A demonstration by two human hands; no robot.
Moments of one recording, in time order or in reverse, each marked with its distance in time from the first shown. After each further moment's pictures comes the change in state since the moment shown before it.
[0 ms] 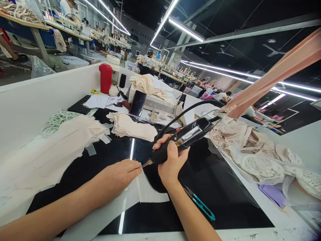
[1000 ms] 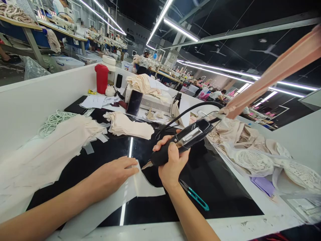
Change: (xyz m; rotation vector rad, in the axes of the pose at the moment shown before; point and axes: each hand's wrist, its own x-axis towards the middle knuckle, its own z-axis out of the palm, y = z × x) left_hand -0.005 -0.004 -0.001 -0.066 -0.017 -0.022; right_hand -0.009 -0.018 -0.006 -0.020 0.057 0.027
